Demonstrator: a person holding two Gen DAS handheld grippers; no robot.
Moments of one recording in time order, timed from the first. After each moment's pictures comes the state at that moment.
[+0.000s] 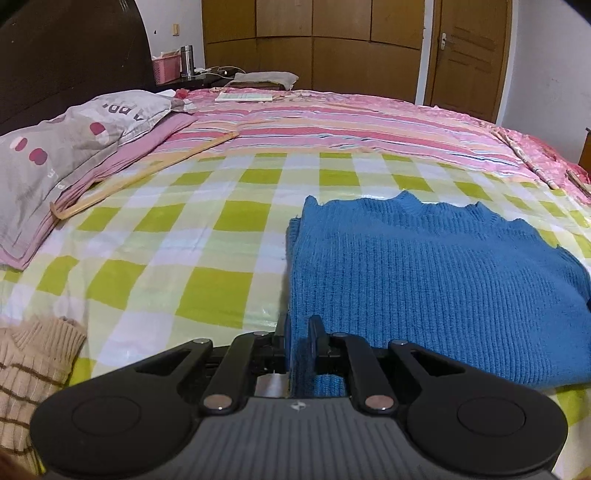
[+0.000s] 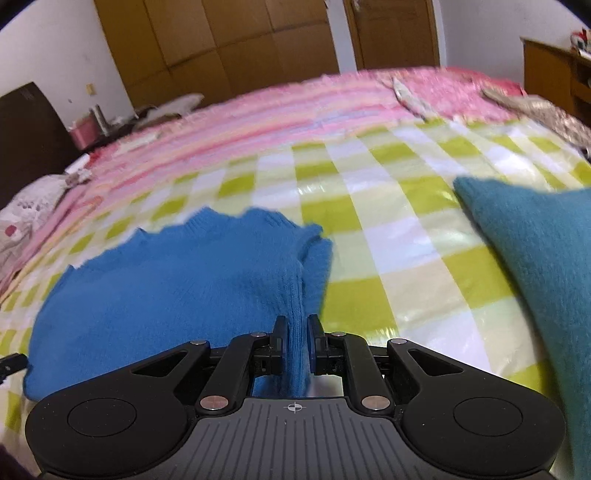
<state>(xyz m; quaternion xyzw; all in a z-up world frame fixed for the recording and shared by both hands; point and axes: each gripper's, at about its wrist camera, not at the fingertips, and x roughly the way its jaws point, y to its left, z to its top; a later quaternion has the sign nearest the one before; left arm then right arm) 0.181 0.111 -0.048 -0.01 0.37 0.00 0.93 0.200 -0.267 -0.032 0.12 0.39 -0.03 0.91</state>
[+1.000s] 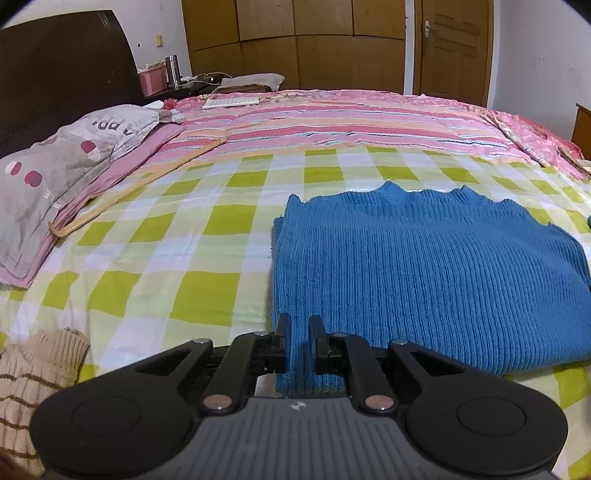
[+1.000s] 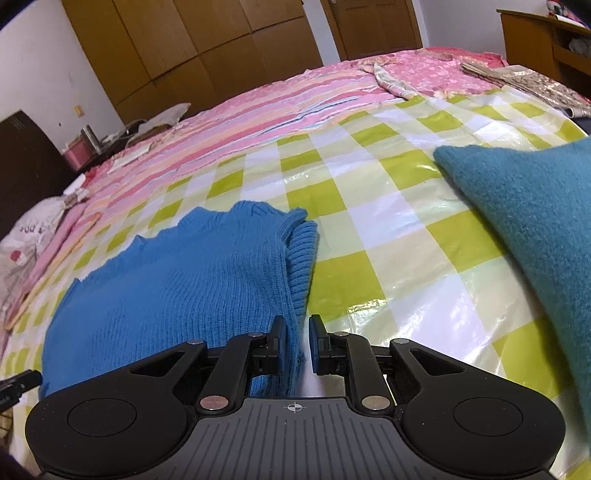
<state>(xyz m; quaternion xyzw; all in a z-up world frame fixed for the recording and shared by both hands) 0.173 0.092 -0.043 0.03 0.37 -0.01 0.93 0.178 -0.280 -0.034 0.18 0.37 -0.04 0.91</state>
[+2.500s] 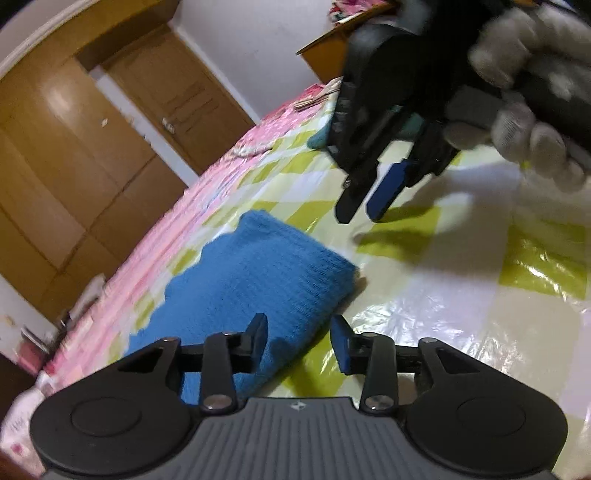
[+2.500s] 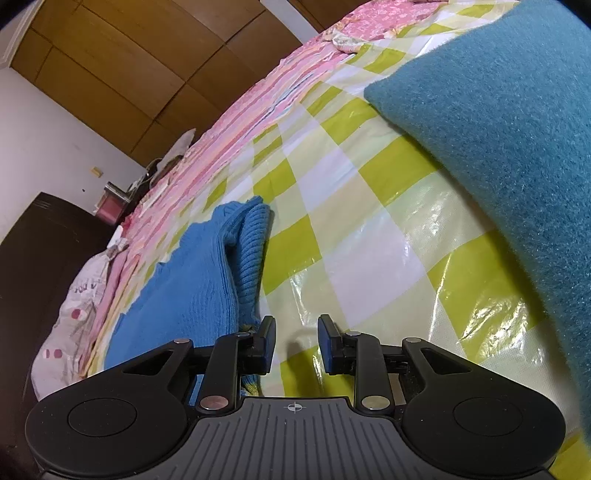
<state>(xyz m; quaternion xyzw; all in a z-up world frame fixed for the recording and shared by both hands) 0.064 -0.135 -0.092 0.39 0.18 -0.28 0.86 0.138 -0.357 -0.071 0.35 0.36 0.03 0.86</state>
